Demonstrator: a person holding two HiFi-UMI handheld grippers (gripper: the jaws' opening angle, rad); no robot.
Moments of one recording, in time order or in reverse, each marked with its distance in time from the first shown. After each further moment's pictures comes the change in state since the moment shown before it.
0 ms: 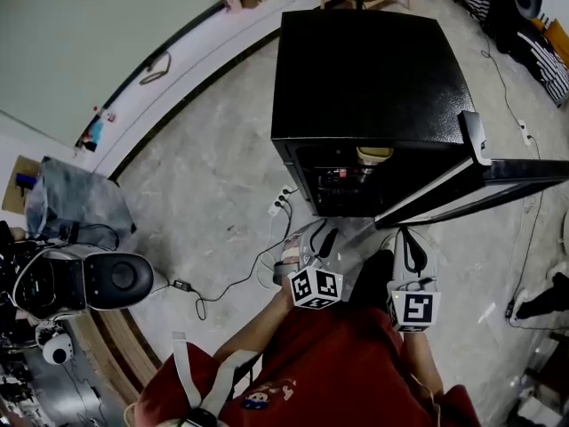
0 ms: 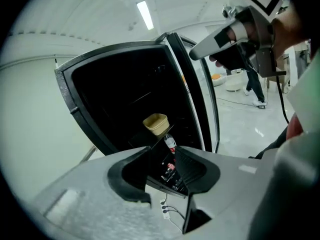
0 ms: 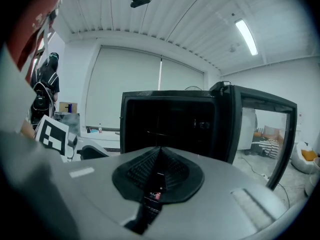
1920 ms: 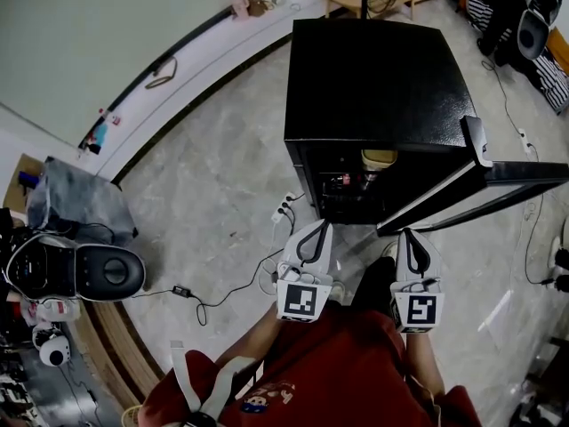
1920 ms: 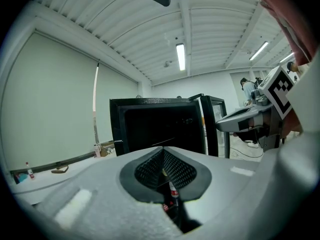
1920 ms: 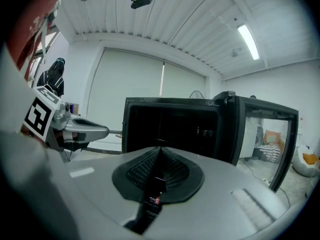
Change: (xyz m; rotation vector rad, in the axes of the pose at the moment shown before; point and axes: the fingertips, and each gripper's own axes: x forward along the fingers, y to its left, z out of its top) left arm -0.079 0.081 0.071 -0.338 -0.429 0.123; right arm 0.003 0.013 0.023 -0.021 -0.041 0.009
